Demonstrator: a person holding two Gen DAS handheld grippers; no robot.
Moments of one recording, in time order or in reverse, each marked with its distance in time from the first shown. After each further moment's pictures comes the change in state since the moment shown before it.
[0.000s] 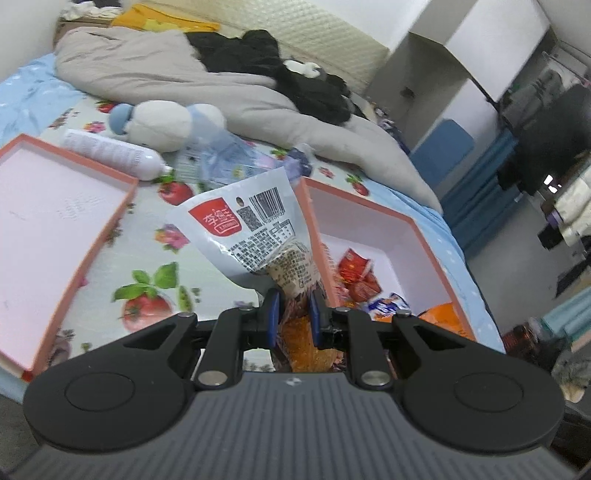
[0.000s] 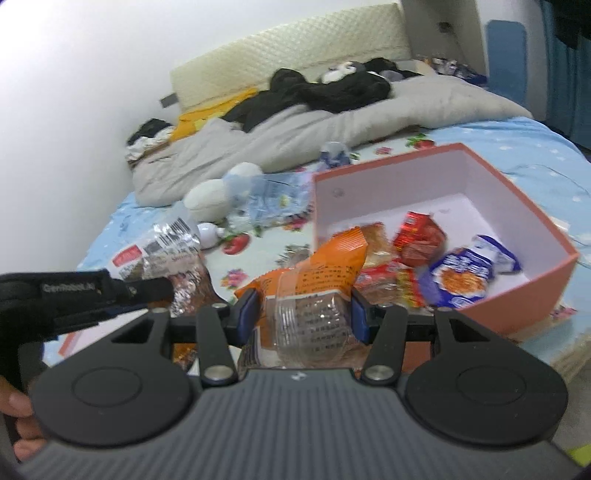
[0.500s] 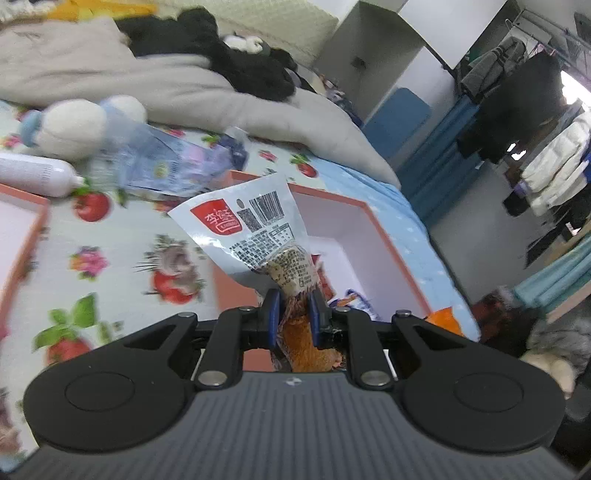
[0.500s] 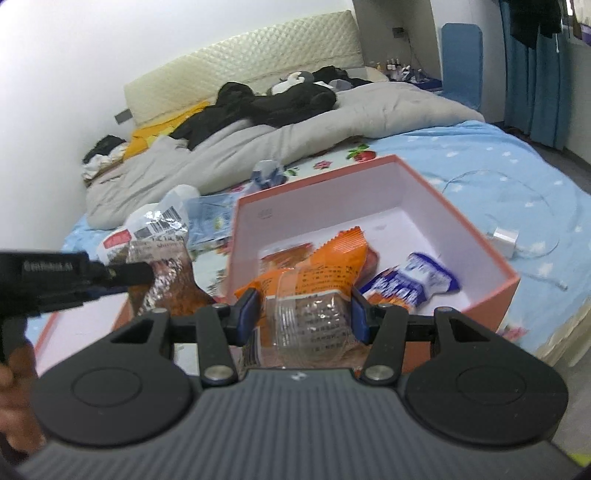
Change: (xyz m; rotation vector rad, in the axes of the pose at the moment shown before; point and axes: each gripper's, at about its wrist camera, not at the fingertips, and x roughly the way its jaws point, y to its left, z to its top) left arm 0.087 -0.049 0.047 0.089 0.098 -0.158; right arm 0.011 -0.066 0.028 0.046 -0.046 -0.136
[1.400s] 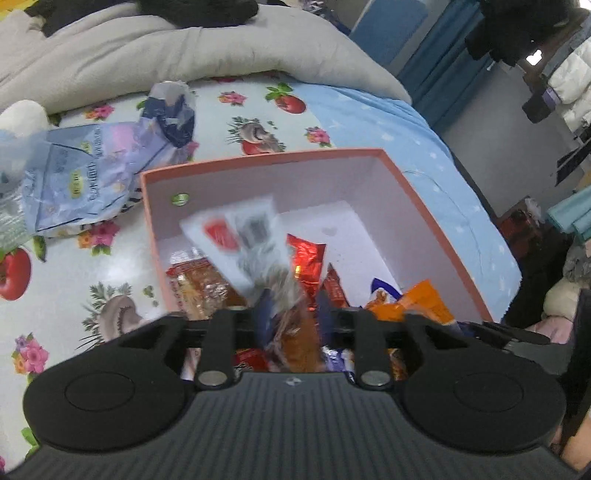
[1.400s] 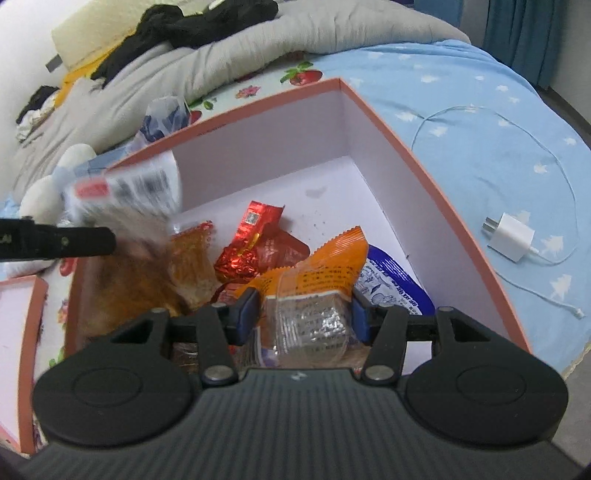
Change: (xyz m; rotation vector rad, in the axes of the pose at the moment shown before) left arm 0.192 -0.033 0.086 0.176 0.290 0.078; right arm 0.156 -0.073 0.049 0.045 0.289 -0.078
